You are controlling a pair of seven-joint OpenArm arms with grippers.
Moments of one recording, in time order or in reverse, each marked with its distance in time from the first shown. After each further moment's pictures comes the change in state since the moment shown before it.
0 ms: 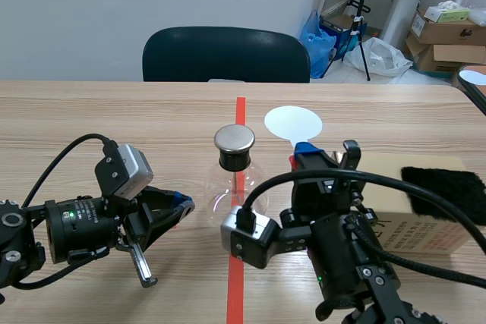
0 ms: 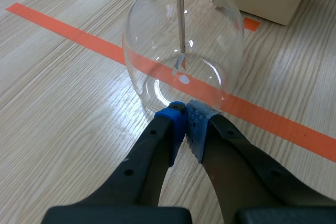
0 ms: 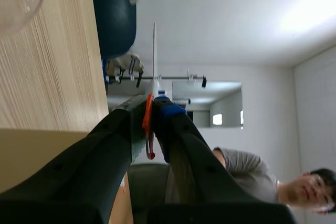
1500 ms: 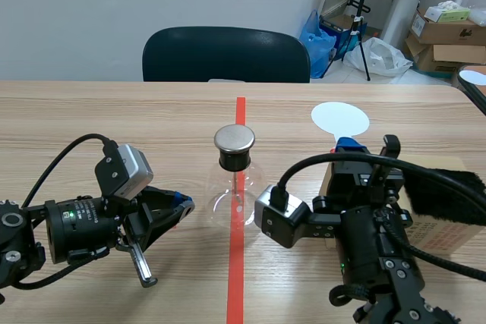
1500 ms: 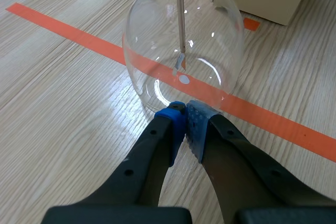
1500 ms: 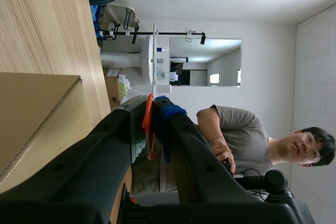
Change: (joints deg) left arm 0.0 0.0 0.0 0.0 0.0 0.0 0.0; right arm 0.0 0.0 2.6 0.0 0.0 0.0 -8.3
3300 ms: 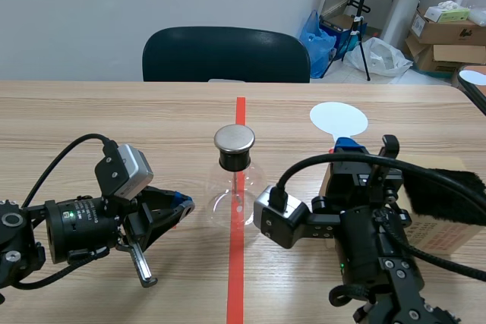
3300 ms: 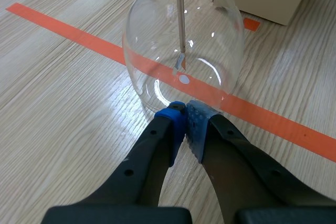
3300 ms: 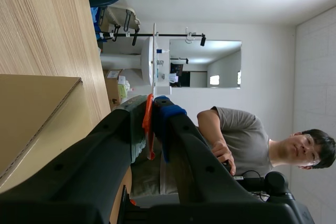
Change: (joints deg) left arm 0.0 0.0 0.0 0.0 0.0 0.0 0.0; right arm 0.0 0.0 0.0 0.0 0.0 0.0 0.4
